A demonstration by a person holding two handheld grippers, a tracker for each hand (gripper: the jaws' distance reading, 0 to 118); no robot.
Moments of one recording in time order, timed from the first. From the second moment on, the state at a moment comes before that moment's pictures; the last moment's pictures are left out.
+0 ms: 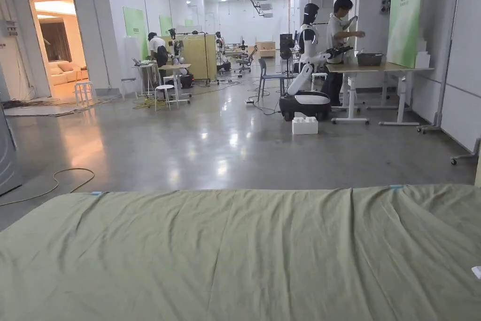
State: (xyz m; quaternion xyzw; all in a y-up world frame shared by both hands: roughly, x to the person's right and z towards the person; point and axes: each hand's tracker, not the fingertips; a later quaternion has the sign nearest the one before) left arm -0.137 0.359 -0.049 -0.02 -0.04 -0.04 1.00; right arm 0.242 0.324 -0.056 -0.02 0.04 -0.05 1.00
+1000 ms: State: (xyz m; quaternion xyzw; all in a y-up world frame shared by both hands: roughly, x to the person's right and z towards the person) left arm -0.137 0.359 -0.042 -0.02 -0.05 -0.02 1.00; right arm 0.230 0.337 -0.050 0.00 0.06 -0.01 1.00
